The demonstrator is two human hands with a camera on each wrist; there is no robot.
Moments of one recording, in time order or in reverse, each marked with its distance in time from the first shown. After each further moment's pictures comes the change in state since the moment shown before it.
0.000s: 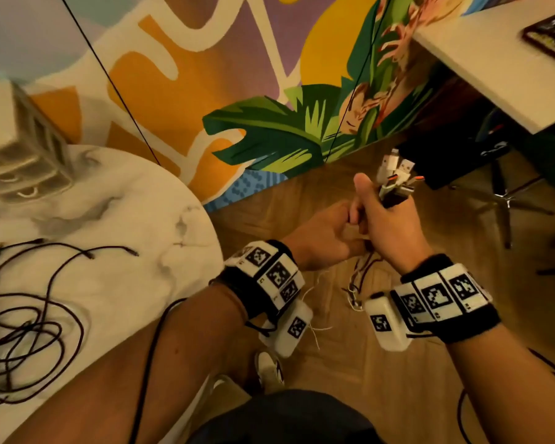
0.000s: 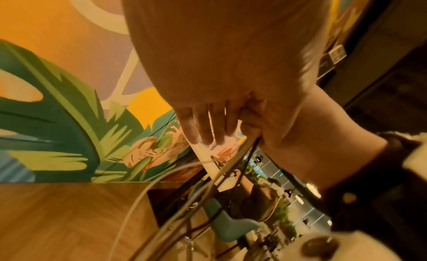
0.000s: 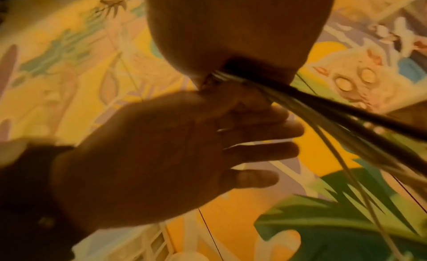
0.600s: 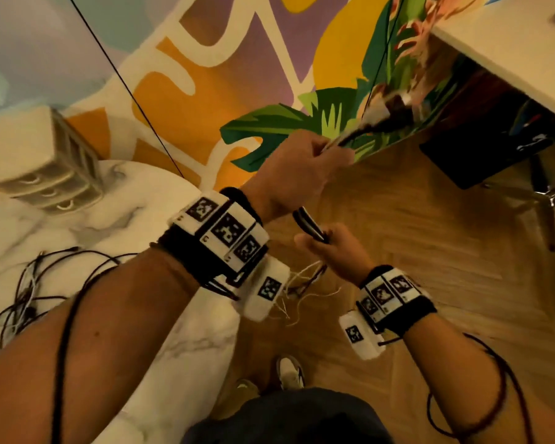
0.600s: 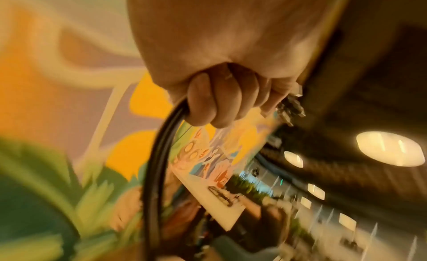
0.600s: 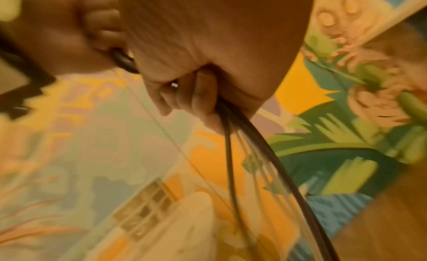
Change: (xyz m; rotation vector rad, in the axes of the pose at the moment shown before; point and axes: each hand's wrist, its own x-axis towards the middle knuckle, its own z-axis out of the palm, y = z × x) left_hand -0.016 0.089 -0.065 0.143 0.293 0.067; right_hand -0.002 0.043 0.061 0.070 -0.545 0.032
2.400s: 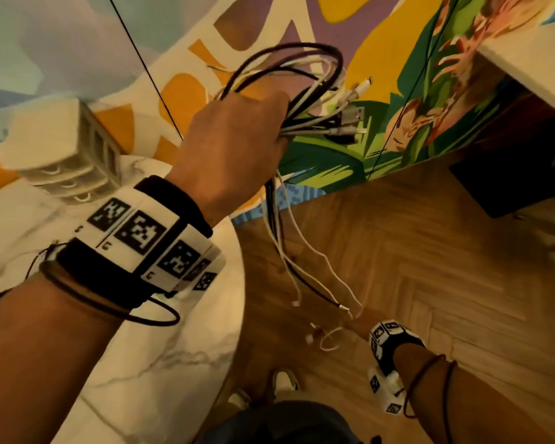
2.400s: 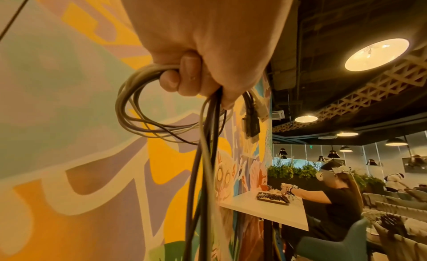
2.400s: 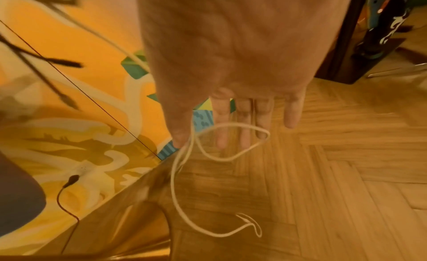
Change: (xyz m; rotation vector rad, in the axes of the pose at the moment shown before) left_hand 0.001 0.011 -0.068 1.143 0.377 0.064; right_hand 0.026 0.232 0.004 -0.512 -0.230 0.761
